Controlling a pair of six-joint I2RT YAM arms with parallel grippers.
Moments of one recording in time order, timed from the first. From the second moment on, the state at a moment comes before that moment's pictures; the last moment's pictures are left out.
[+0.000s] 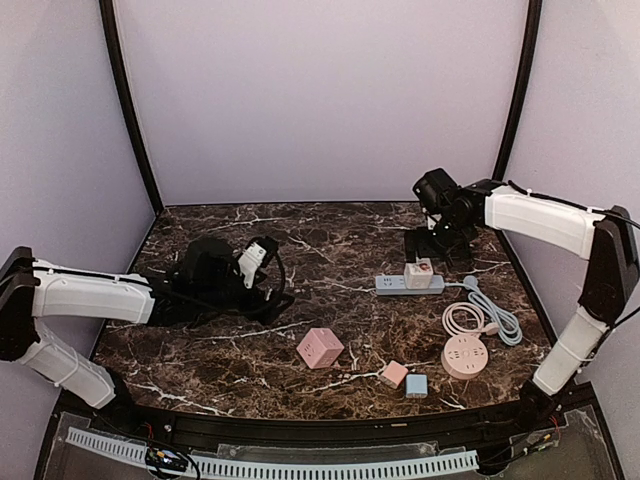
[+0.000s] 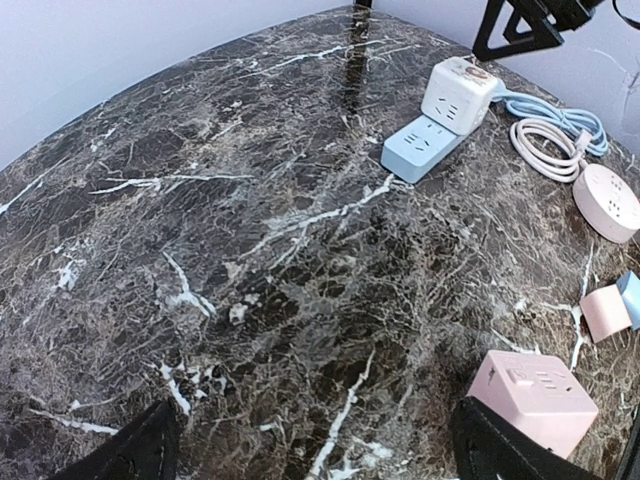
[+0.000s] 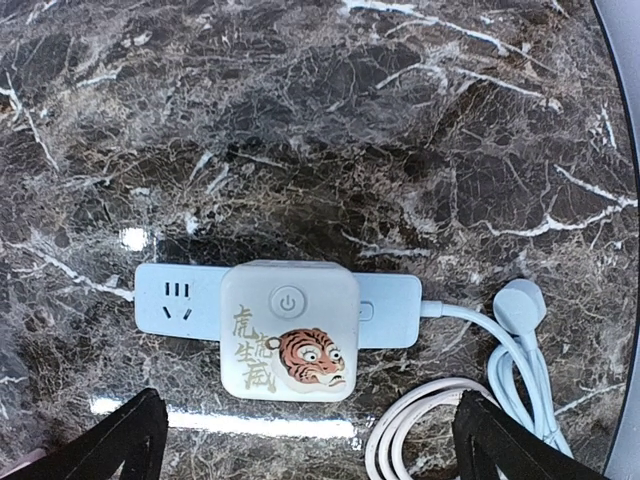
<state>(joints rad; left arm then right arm) -0.80 1.39 0.68 0.17 0.02 -0.06 0.56 1.66 1.35 -0.86 0.24 0.49</state>
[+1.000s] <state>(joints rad) -1.10 1.43 0.70 -0.01 -0.09 -0.25 0.57 1.27 1.08 -0.69 0.11 0.42</state>
